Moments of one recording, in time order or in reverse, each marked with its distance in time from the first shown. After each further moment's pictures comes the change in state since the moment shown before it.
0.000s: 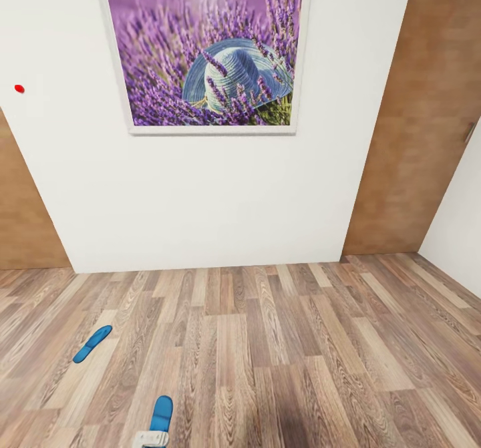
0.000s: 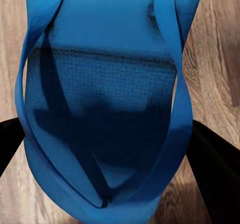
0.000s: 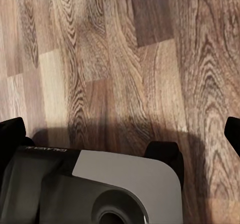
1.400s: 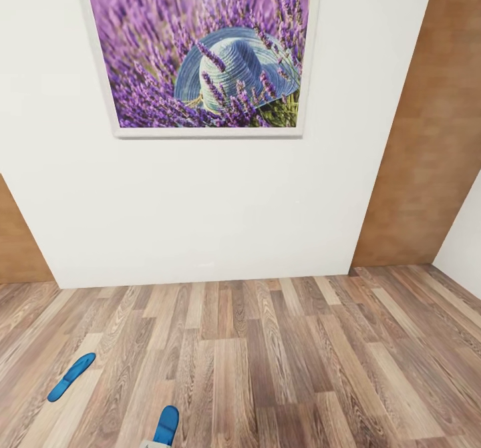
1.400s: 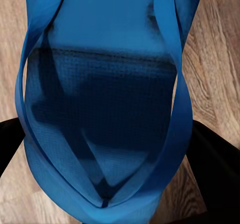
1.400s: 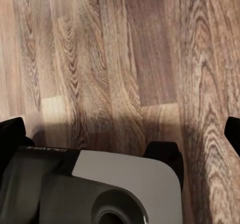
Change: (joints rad) left arm 0.000 -0.006 -0.063 0.035 -0.076 -0.003 0.024; right arm 0.000 0.000 -0.001 0.000 0.000 0.000 0.000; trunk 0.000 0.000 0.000
